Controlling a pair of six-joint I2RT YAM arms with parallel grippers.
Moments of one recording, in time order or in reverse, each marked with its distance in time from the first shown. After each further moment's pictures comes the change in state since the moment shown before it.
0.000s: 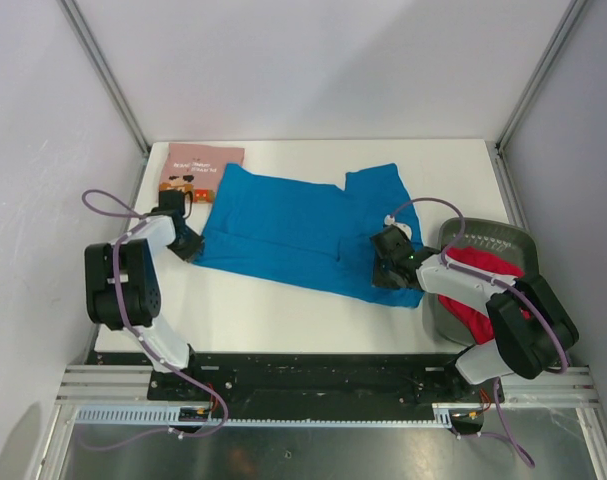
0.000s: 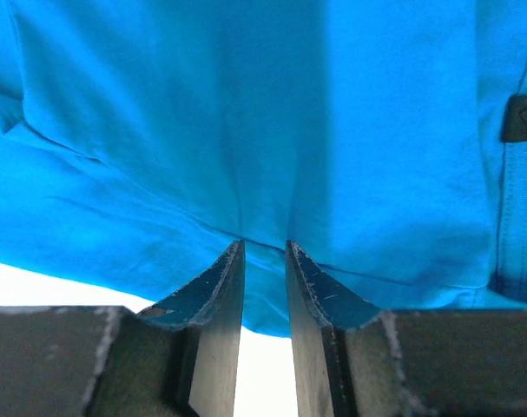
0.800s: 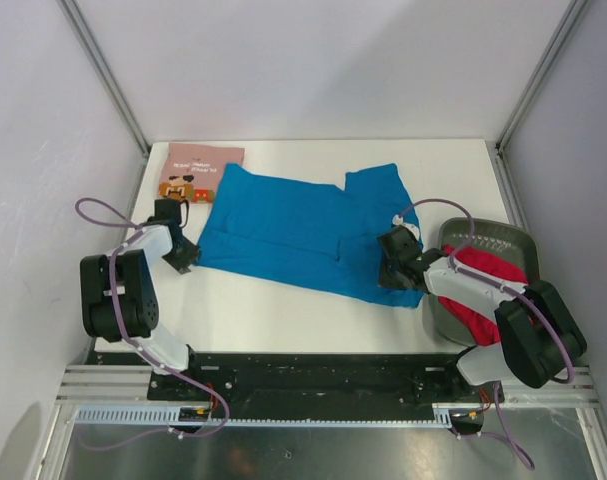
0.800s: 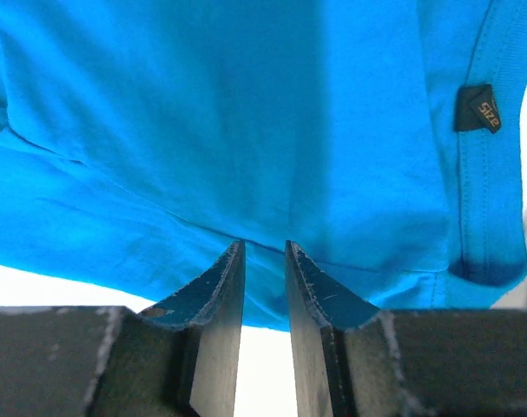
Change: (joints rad) left arm 0.024 -0.093 -0.095 -0.005 -0.049 0.019; right arm -0.033 -0.051 -0.028 -0.015 0.000 0.000
